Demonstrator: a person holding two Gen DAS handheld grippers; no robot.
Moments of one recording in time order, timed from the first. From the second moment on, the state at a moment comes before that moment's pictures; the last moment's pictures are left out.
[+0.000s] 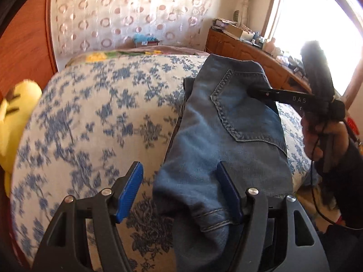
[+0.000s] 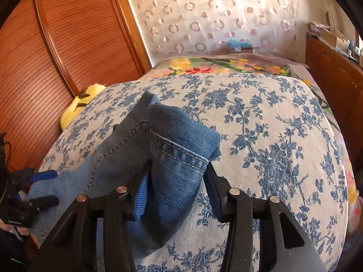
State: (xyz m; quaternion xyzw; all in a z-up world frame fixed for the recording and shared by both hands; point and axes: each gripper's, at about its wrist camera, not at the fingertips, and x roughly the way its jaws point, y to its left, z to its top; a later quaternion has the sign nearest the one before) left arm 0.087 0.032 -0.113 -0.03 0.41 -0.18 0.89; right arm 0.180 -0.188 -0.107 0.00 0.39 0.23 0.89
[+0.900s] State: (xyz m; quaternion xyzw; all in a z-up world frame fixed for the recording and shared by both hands) left arm 0.065 0.031 -0.116 -0.09 0.40 -0.23 0.88; right arm 0.198 -0.165 -0.102 0.00 0.41 0.28 0.87
